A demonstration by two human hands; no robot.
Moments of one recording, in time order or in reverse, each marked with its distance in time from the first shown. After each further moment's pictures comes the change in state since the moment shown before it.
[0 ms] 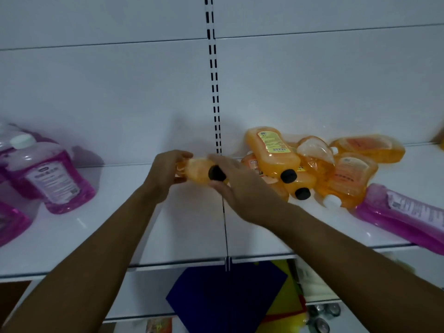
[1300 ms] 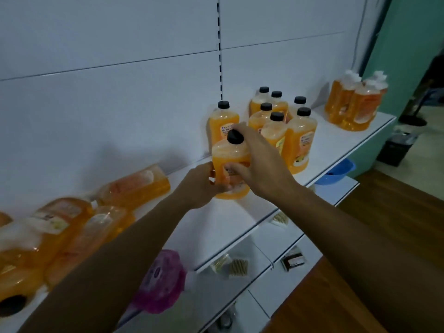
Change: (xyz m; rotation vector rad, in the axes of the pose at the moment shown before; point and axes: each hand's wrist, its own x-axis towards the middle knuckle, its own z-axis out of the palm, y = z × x) left_hand -0.053 0.099 0.554 0.451 -0.875 0.563; right_hand -0.257 0.273 -0.333 -0.342 0.560 0.522
